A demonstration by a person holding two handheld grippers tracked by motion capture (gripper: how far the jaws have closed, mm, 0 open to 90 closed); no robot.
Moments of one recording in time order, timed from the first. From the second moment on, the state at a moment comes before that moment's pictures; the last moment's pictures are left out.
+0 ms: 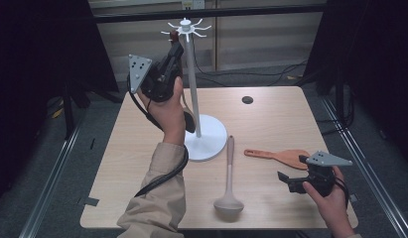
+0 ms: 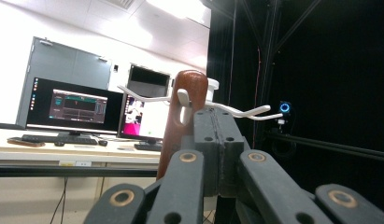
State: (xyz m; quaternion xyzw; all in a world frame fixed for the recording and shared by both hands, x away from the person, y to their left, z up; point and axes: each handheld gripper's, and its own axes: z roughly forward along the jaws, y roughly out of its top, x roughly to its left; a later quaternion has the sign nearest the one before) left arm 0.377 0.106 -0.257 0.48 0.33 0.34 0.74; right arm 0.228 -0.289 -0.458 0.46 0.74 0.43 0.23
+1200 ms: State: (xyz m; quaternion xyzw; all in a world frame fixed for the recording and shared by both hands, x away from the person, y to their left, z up) left arm 0.339 0.082 -0.341 0.59 0.32 0.29 0.68; right arm 0.229 -0.285 -0.458 0.46 0.75 0.43 0.22
